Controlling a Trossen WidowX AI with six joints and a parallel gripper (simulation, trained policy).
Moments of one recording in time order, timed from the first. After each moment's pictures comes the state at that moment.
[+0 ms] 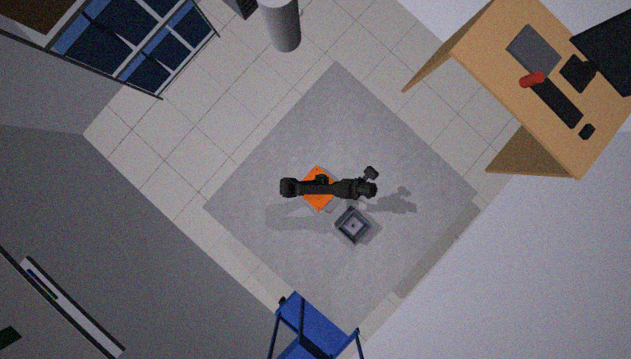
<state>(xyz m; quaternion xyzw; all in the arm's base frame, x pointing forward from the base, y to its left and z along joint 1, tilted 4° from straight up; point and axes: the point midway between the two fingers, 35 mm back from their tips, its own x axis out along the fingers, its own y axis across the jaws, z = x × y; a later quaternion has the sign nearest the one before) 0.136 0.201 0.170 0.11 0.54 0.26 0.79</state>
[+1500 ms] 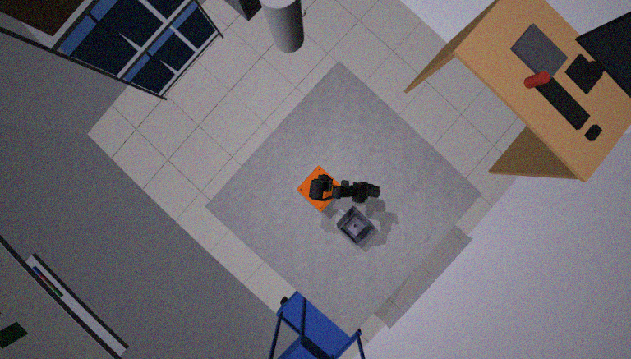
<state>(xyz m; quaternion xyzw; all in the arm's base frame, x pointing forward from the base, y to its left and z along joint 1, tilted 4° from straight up) 0.148 0.144 0.001 0.29 0.63 -0.25 0.67</state>
